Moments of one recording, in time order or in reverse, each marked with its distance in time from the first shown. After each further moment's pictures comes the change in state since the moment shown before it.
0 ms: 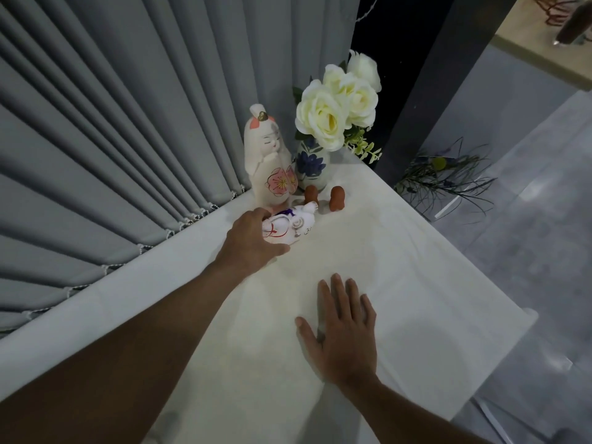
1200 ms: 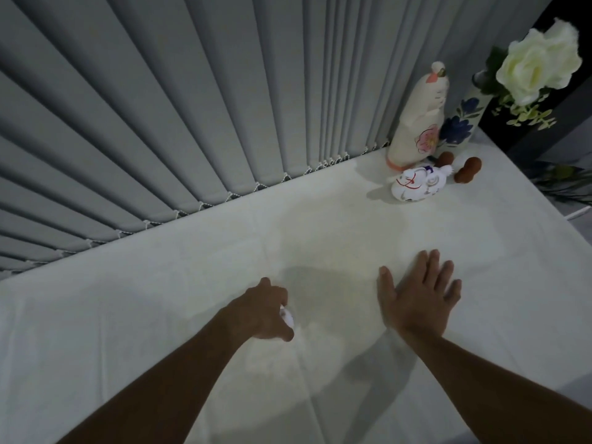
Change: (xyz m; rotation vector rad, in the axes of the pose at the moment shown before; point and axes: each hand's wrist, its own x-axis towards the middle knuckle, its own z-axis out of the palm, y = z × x) left_hand -0.251 -0.162 -0.067 0.308 -0.474 -0.312; right_hand -0.039 -0.074 0.030 -0.062 0.048 0.196
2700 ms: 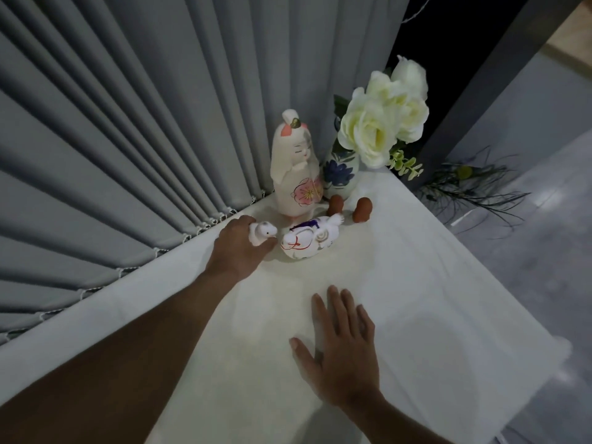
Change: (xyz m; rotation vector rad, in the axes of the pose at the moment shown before) left_hand 0.224 0.171 -0.109 -0.383 0.568 0.200; right_hand 0.060 0.038 -0.016 0.086 -0.048 -0.331
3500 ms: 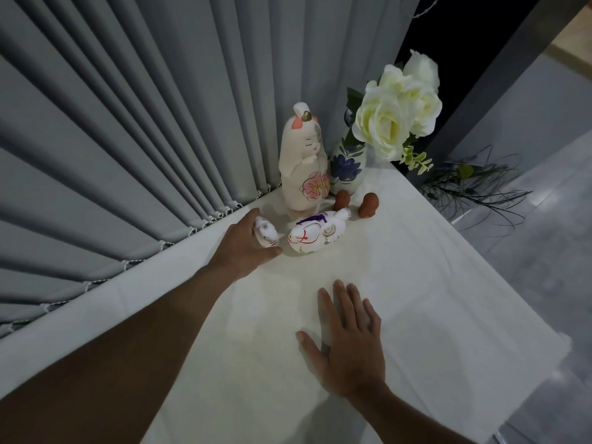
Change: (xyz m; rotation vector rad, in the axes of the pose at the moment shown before) left_hand -0.004 -0.014 -0.003 -0.171 -0.169 0.004; right_hand 0.001 -0.001 -0.003 -0.040 -0.028 0.017
